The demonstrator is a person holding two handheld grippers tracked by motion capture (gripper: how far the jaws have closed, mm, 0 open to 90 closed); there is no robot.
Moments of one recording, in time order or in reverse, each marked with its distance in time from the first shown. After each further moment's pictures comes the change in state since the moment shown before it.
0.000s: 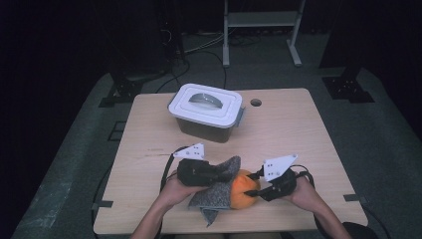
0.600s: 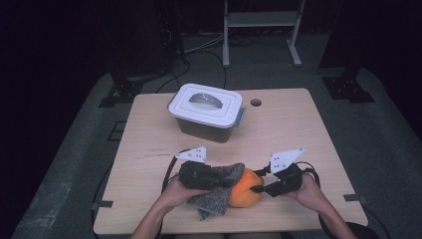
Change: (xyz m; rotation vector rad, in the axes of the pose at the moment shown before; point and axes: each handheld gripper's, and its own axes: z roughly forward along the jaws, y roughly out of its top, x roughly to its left) left arm -0.002 -0.002 0.008 0.023 -0.084 -0.008; right arm -0.011 -0.011 -0.011 0.004 -0.016 0.116
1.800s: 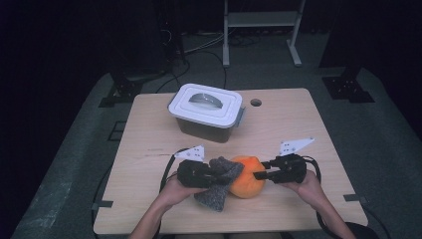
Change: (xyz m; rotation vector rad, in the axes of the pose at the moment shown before) left arm 0.008 -0.009 -0.005 0.009 0.055 -0.010; right arm -0.032 -0.021 -0.008 -0.119 -0.010 0.303
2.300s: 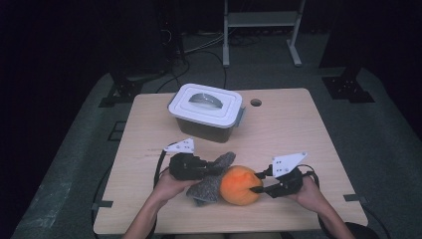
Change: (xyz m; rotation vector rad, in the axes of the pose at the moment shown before) left arm 0.007 0.008 -0.016 -0.037 0.050 -0.023; right arm 0.037 0.000 0.010 0.072 0.020 -0.347
